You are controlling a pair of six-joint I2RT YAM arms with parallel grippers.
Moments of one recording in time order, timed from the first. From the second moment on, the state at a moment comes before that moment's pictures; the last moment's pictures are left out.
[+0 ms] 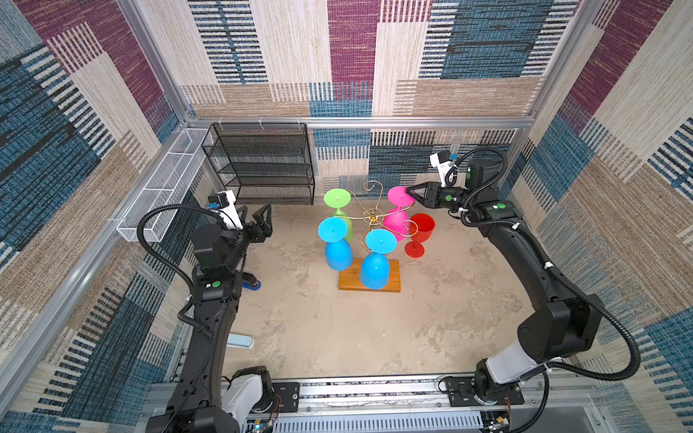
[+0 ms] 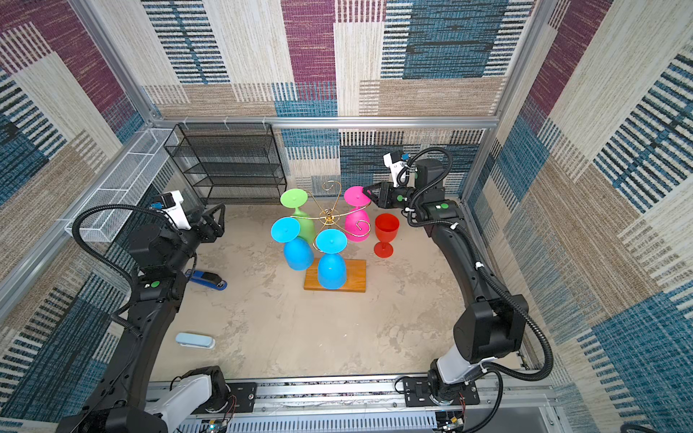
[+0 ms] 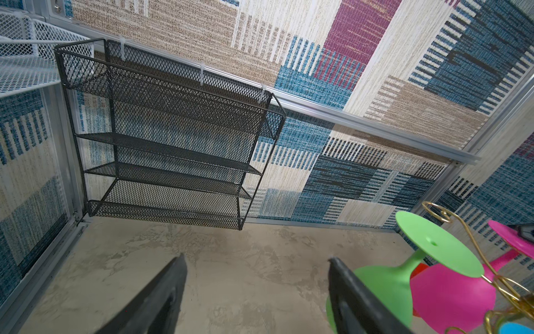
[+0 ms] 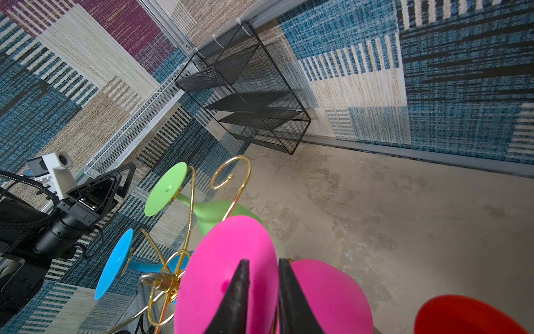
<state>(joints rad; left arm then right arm) 0.15 1.03 0.92 0.11 0.35 -0.29 0.16 1.58 1.58 -0.37 -0.75 0.36</state>
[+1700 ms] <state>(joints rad) 0.15 1.01 0.91 0.13 0.35 -0.29 0.16 1.53 1.56 -0.28 -0.86 0.52</state>
